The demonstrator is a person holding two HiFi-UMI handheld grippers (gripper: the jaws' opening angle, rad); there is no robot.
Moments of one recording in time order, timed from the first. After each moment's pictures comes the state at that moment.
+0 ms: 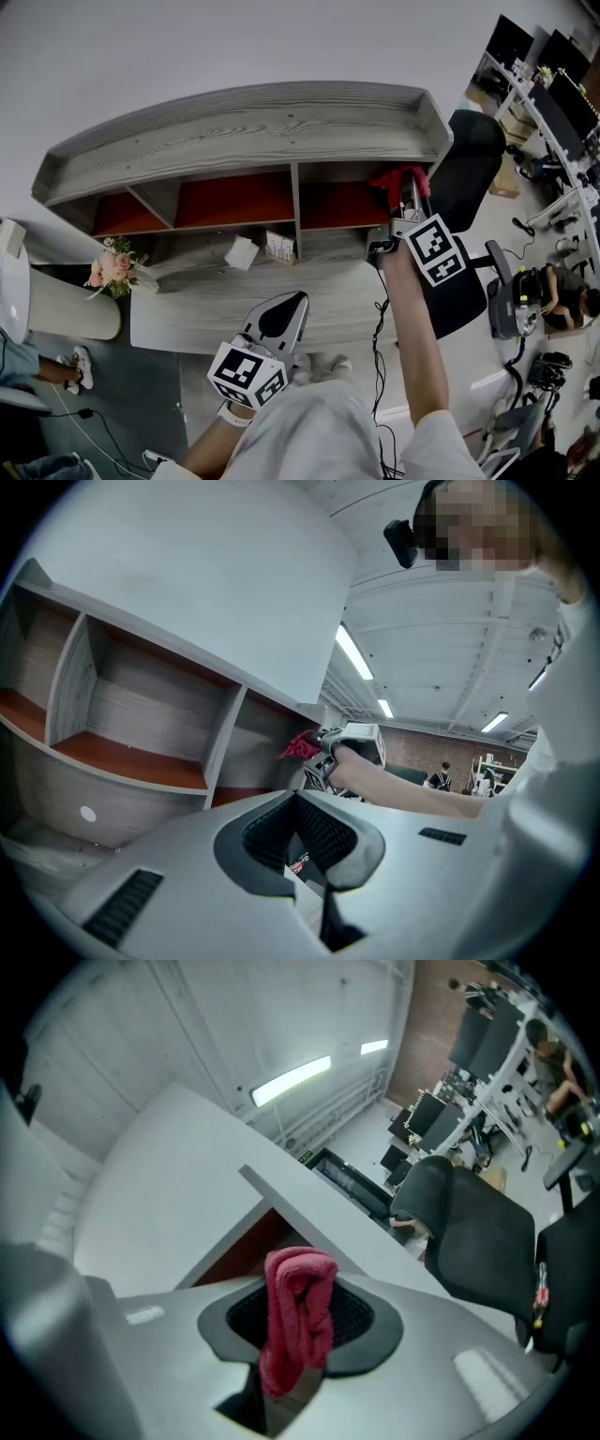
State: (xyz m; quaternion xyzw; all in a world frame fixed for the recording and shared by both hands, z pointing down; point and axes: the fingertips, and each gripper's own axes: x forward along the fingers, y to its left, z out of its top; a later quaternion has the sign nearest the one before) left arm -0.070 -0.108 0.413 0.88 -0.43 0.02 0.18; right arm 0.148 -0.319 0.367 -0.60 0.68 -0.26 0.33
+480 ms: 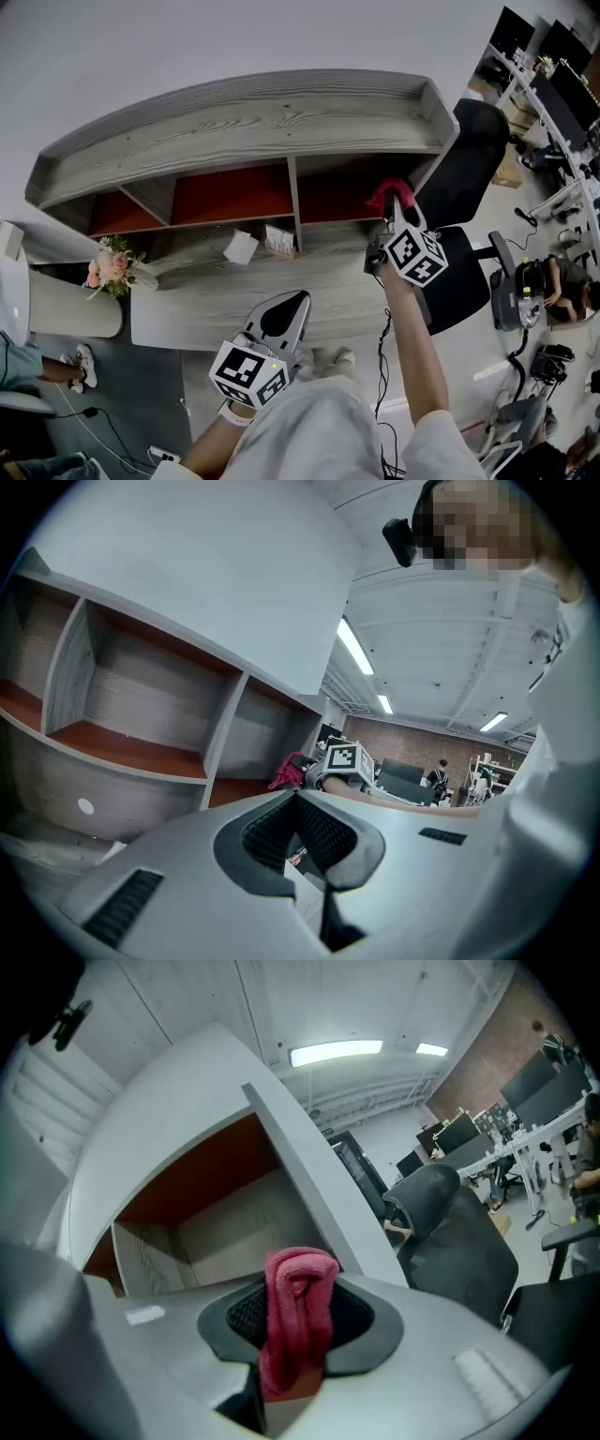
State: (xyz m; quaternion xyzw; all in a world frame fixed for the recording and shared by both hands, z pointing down) left arm -0.067 -0.110 0.429 0.88 -0.42 0.04 0.19; right arm 0.137 -0.325 0.466 -0.64 0.72 -0.22 0.17
